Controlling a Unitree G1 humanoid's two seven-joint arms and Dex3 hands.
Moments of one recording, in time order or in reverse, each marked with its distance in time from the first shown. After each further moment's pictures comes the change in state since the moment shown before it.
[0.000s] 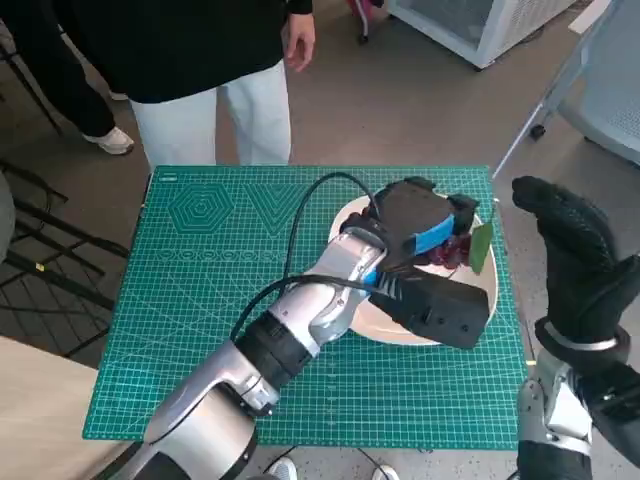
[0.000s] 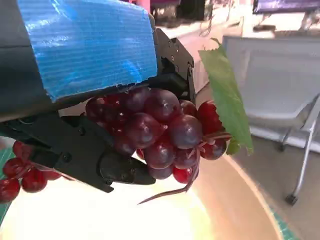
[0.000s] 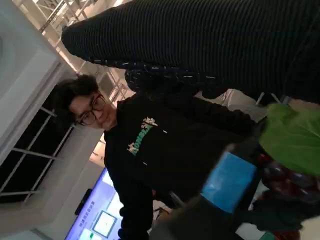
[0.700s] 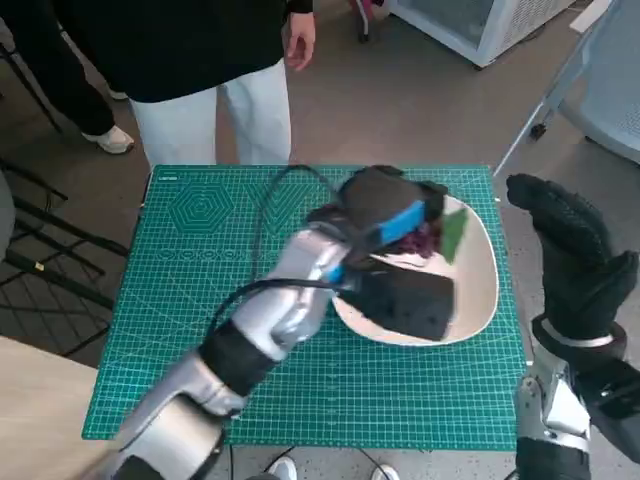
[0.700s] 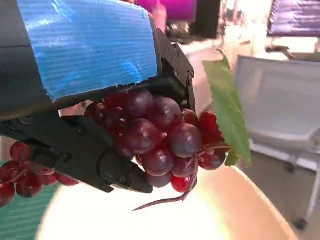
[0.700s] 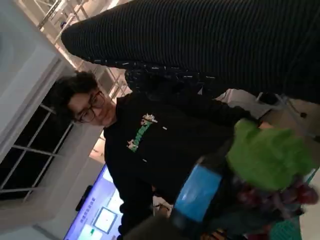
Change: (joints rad) left arm 0.081 0.093 0.025 -0.311 0.016 0.102 -0.082; right arm -0.012 -0.001 0.009 0.010 0.006 0.005 0.014
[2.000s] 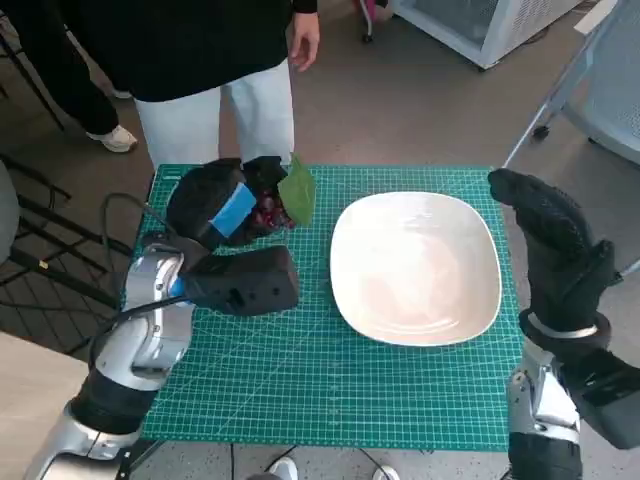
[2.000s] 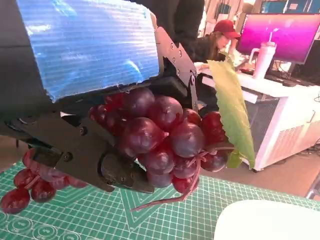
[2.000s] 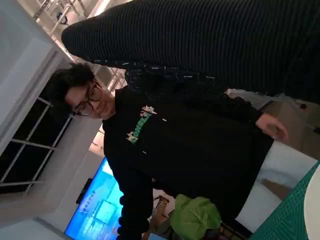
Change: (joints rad) left arm 0.398 0.403 0.266 -0.512 -0.068 0.140 0.022; right arm -0.027 0.012 0.038 0.027 -0.028 0.001 -0.024
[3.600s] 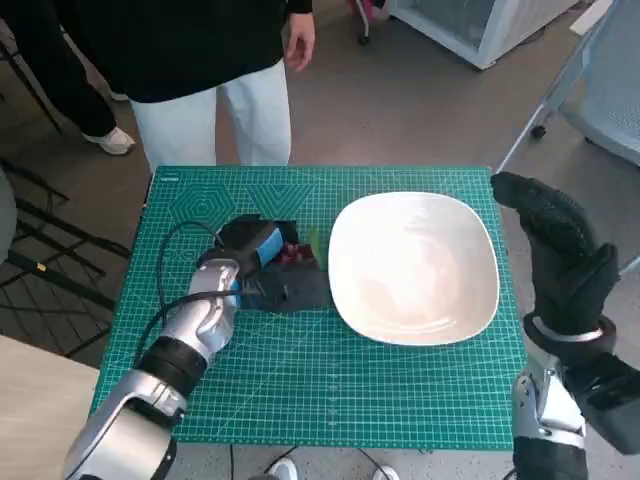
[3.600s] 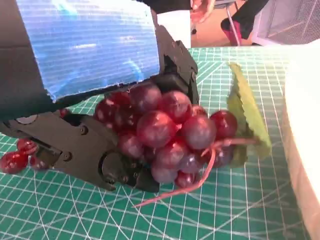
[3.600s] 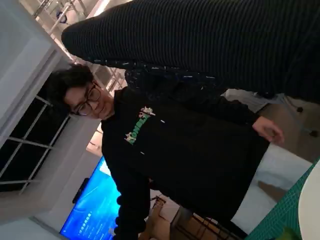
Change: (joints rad) left arm -0.169 -0.134 -0.185 0.742 -0.024 -0.098 0.080; right arm 0.015 -0.014 -0.001 -0.023 -0.005 0.015 -0.001
